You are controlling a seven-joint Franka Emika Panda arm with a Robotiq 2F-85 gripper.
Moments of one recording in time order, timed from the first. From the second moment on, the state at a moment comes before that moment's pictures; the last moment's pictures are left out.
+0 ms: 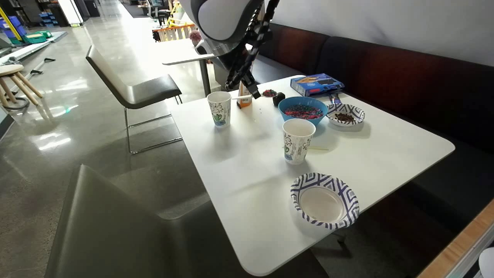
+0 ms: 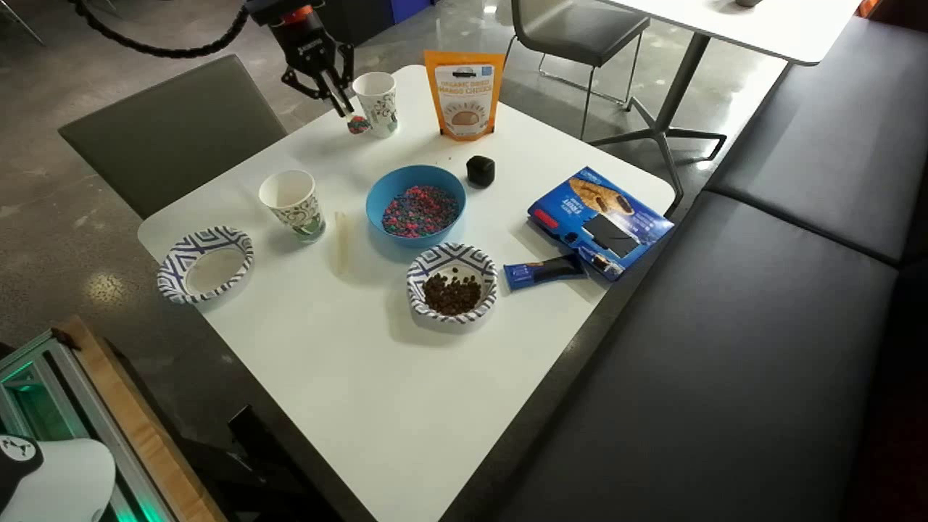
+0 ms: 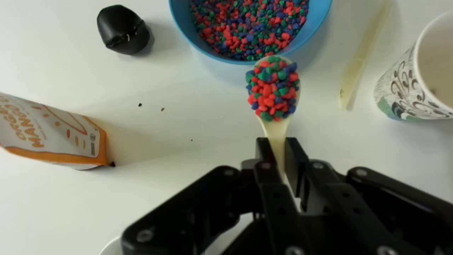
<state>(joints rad) 0.26 0.56 0.17 -1.60 -0.59 1.90 -0.63</state>
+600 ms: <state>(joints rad) 0.26 0.59 0.18 -1.54 -0.58 1.89 -0.68</state>
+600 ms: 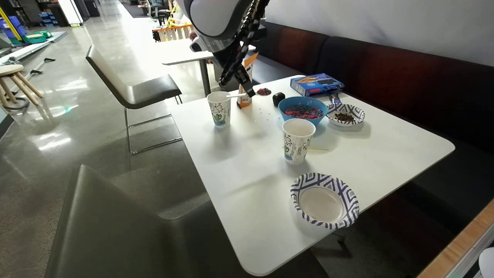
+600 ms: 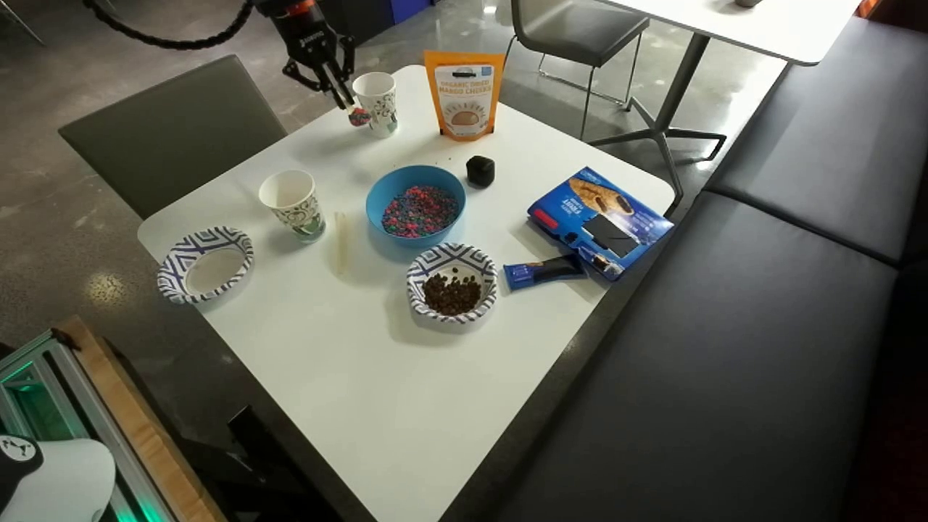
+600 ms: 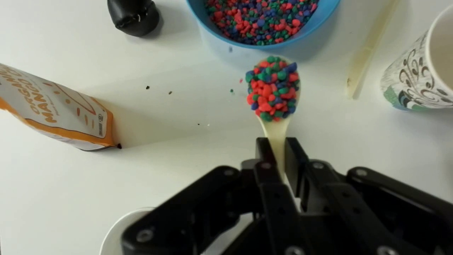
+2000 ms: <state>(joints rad) 0.39 0.82 0.16 -1.18 -0.62 1.88 -0.93</state>
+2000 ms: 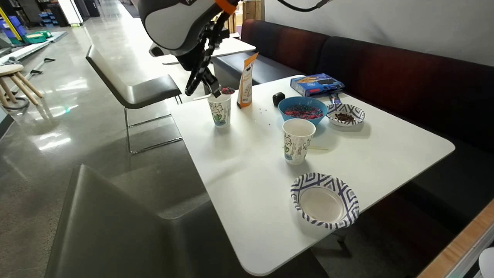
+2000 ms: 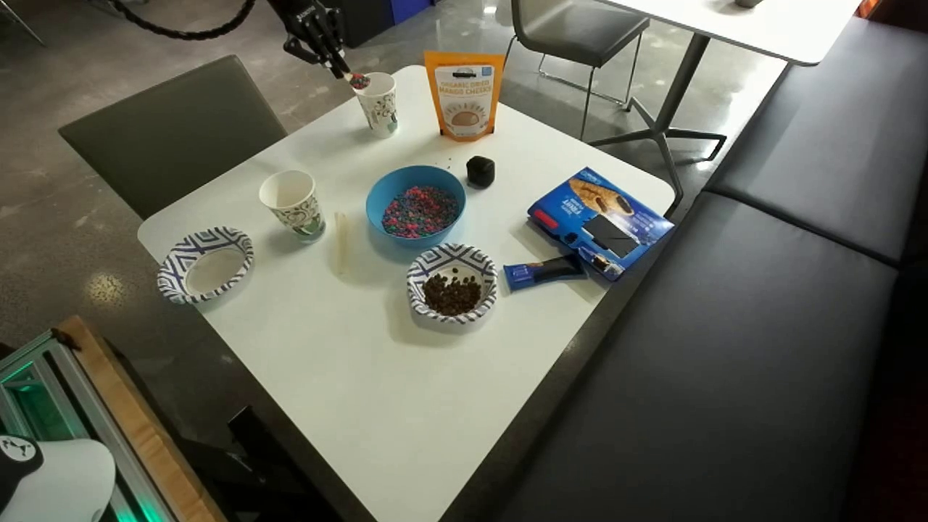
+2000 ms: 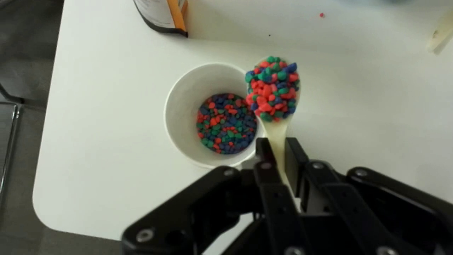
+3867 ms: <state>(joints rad) 0.32 0.99 0.19 -0.91 -0.46 1.91 -1.03</state>
